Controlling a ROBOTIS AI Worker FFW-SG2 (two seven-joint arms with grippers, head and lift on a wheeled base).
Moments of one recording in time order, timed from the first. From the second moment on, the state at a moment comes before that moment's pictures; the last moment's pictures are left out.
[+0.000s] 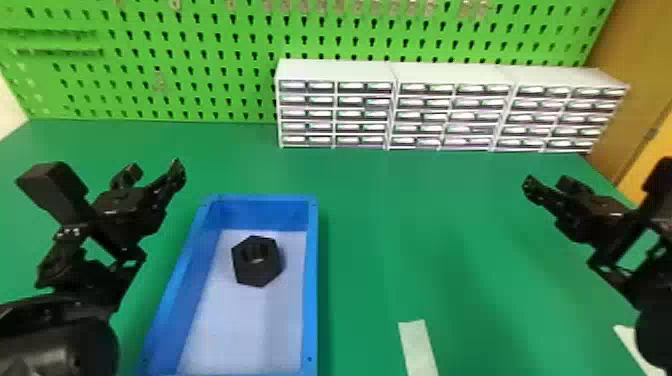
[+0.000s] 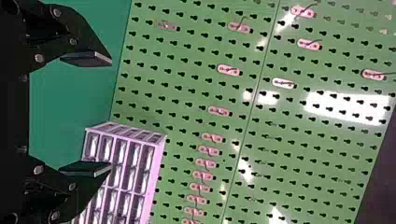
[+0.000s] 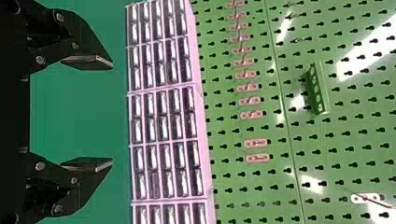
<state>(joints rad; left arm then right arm) -0.02 0.07 0.16 -1.71 0.31 0.13 -0.22 -0.10 -0.14 -0.38 -1.74 -0.20 0.44 0.49</state>
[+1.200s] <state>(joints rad) -0.02 0.07 0.17 -1.71 0.31 0.12 -0.22 -0.10 -0.14 -0.38 -1.74 -0.20 0.44 0.49</state>
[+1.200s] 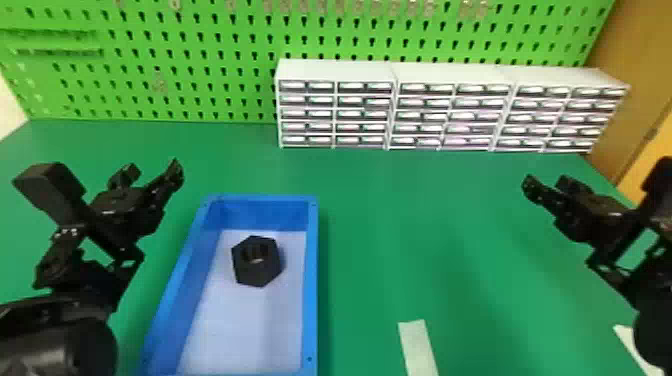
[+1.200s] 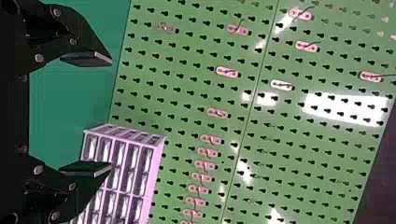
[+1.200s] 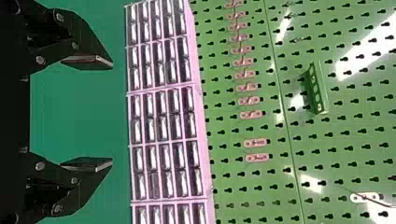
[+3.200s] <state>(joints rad) -0.02 0.07 0.18 -1.71 0.30 0.12 -0.22 -0.10 -0.15 -0.37 -1.74 -0.19 0.44 0.49</state>
